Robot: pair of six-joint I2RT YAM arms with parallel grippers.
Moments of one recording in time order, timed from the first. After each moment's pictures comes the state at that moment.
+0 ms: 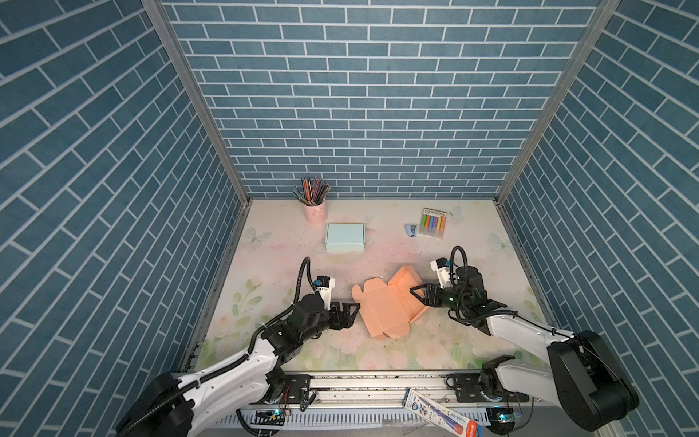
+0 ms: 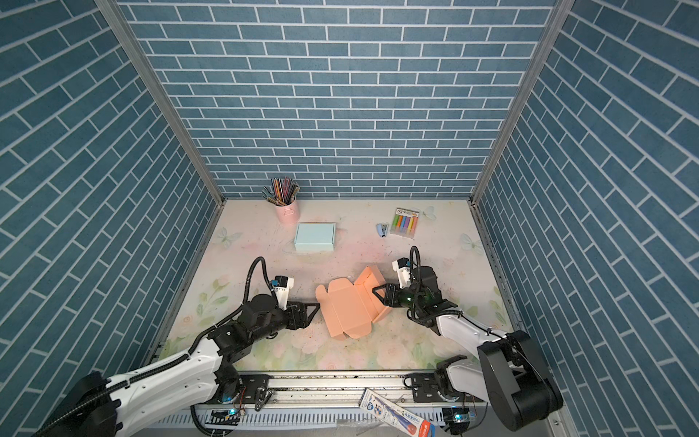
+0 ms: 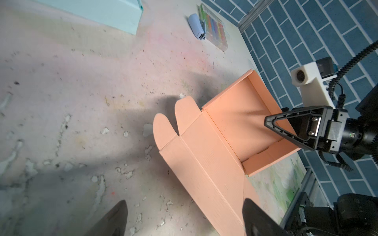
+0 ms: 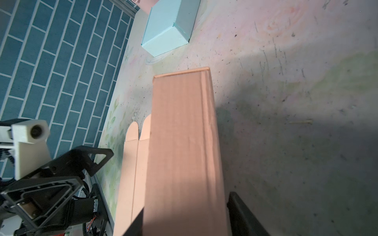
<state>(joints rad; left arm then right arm) -0.76 0.88 0.20 0.17 0.09 -0.73 0.39 1.20 0.35 0.22 -0.59 0.55</state>
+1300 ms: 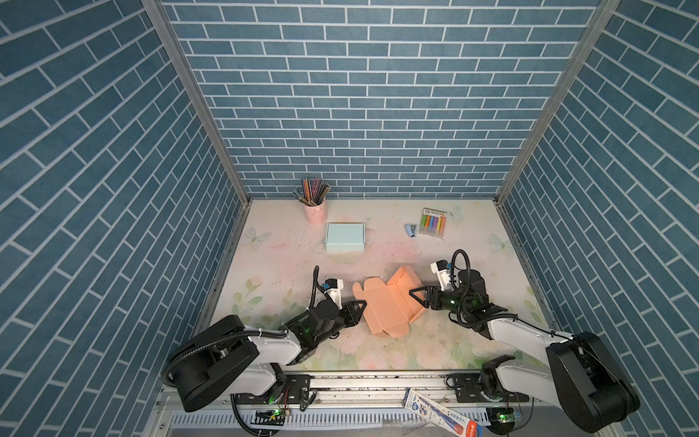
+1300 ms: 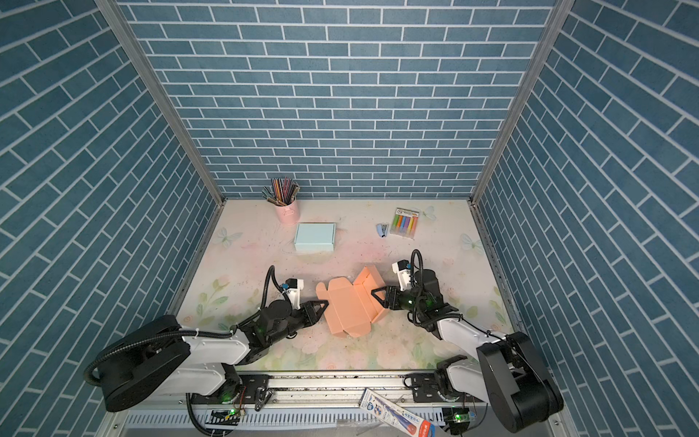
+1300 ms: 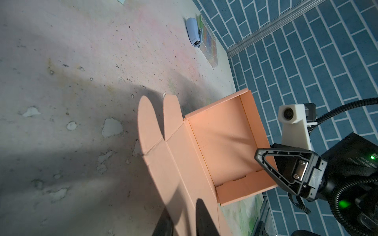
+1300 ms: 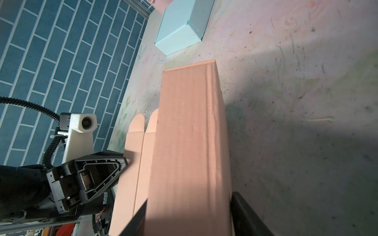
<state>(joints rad) -0.88 1.34 0.16 0.79 -0.01 -1.05 0.38 1.19 0.30 0.31 -0.65 0.55</state>
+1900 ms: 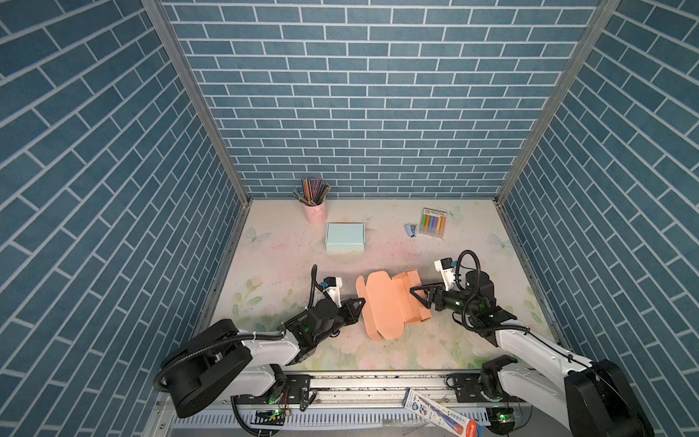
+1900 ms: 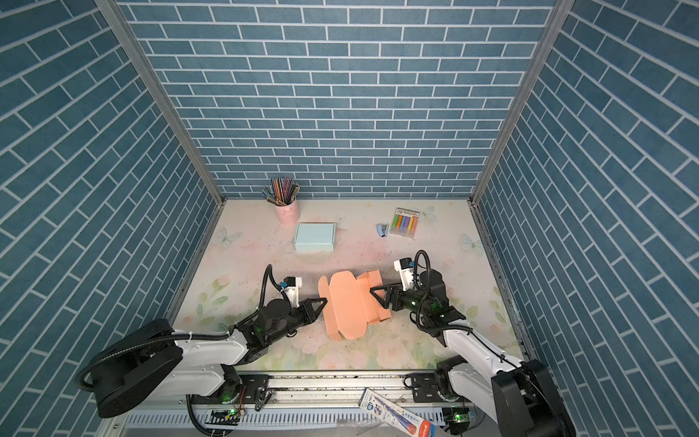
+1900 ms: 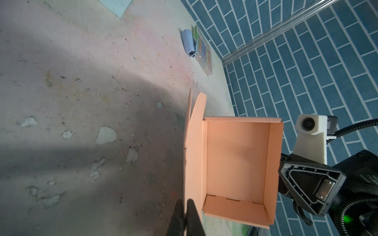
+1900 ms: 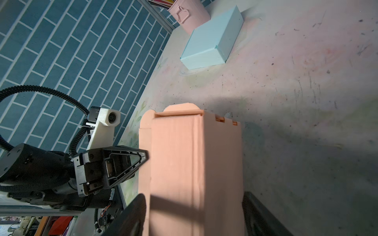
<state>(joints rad) -0.88 1.25 0.18 0.72 -0.03 -1.05 0.38 1.00 0.29 0.27 -0.67 0.51</state>
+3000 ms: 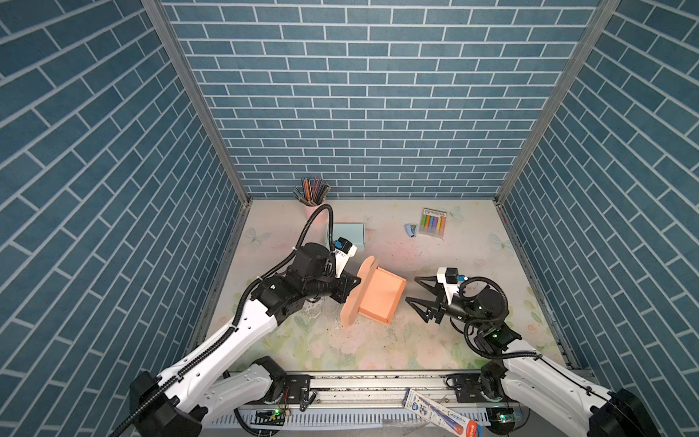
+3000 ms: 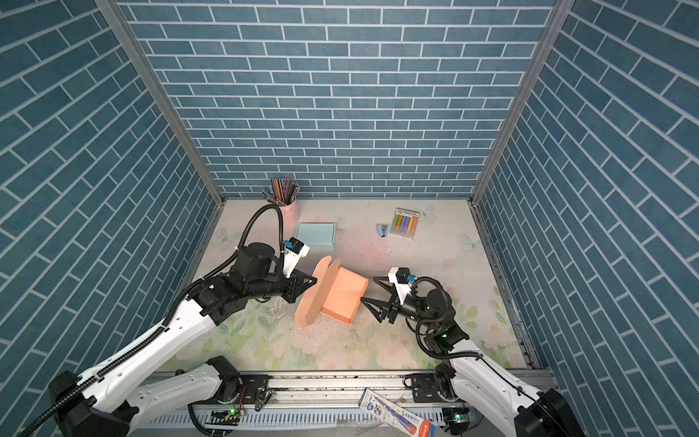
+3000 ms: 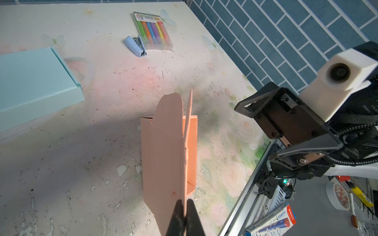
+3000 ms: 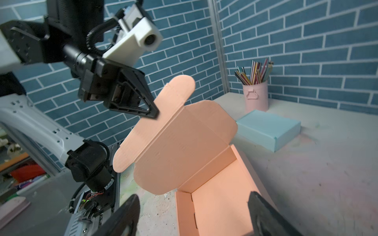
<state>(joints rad) -0.66 1.04 0.96 -0.57 0.36 -0.24 0.56 0.83 0.17 0.70 -0.66 0.22</state>
